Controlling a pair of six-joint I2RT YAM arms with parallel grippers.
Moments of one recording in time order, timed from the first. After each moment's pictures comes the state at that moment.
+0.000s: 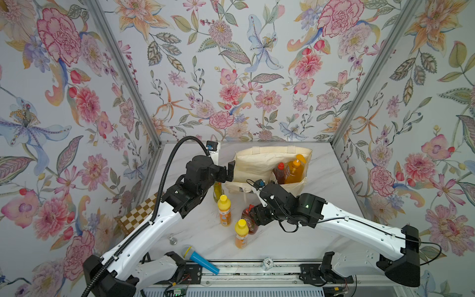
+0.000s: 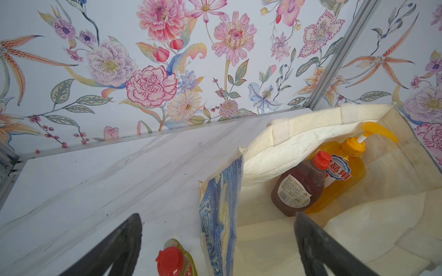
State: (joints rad) left arm -0.62 1.13 1.13 -0.32 -0.22 -0.19; right arm 1.08 1.29 1.18 -0.81 0.07 0.52
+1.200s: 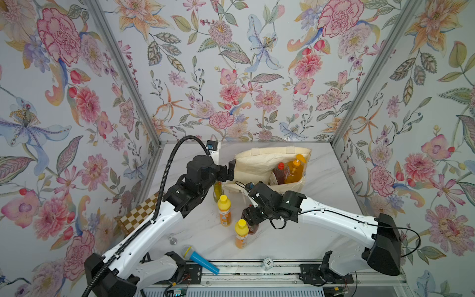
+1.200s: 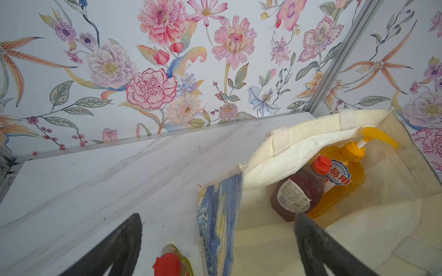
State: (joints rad) left arm -0.62 1.14 1.12 -0.29 -0.22 -0.19; right arm 1.05 1.46 1.18 -0.75 0.03 0.47
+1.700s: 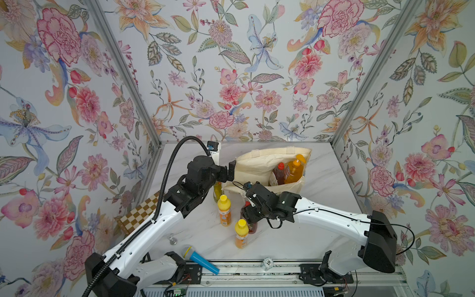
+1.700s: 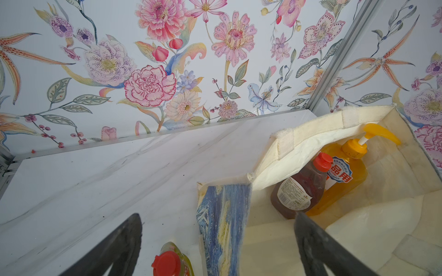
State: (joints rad) left arm -0.62 1.14 1.11 -0.28 -0.22 -0.19; right arm 1.05 1.50 1.15 -0.67 0.09 0.45
